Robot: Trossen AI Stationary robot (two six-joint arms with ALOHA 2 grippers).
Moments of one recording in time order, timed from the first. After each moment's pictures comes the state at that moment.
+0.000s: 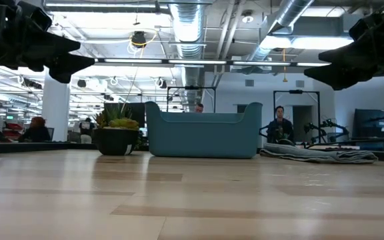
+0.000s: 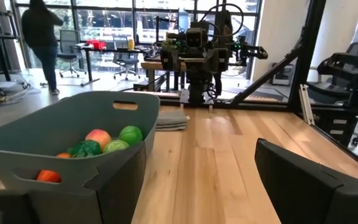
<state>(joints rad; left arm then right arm) 0.06 0.01 0.01 0.04 0.01 -0.05 -0.05 0.04 0.02 -0.01 0.05 0.03</state>
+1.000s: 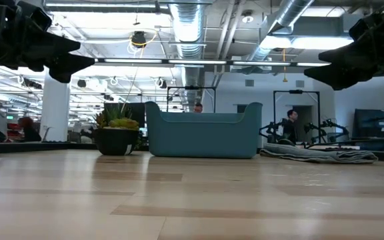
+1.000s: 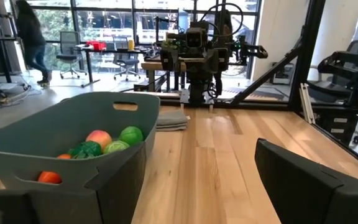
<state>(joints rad) 0.06 0.01 0.01 0.04 0.01 -0.04 -0.05 0.04 0.02 -0.01 0.05 0.03</state>
